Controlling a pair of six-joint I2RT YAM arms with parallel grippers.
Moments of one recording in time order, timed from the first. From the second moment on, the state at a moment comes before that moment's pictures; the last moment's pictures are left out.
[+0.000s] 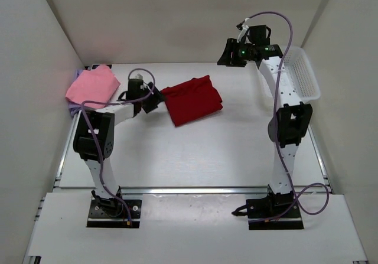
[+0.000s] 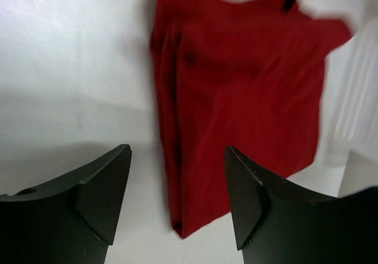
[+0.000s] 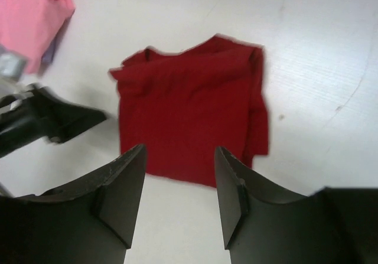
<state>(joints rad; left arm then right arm) -0.18 1.89 1.18 0.07 0.20 -0.78 0.15 2.19 2.29 -0.74 -0.49 0.25</state>
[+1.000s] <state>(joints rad) -0.35 2.43 2.24 -0.28 0.26 -0.76 0.10 1.05 0.72 -0.29 -0.57 0.39</state>
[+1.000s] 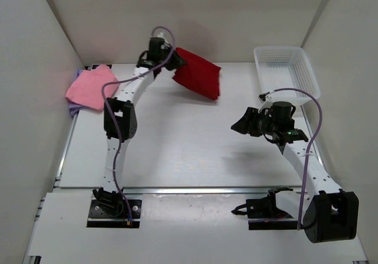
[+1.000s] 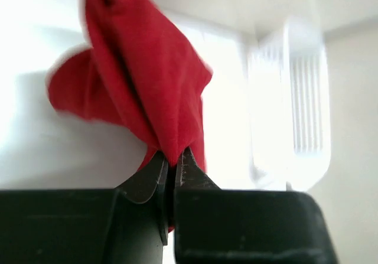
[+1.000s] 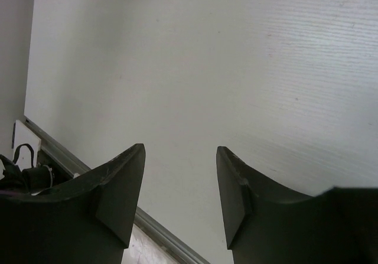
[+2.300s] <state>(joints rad) -0.50 1.55 0.92 -0.02 0.20 -0.63 0.26 1.04 0.62 -0.39 -0.50 0.24</state>
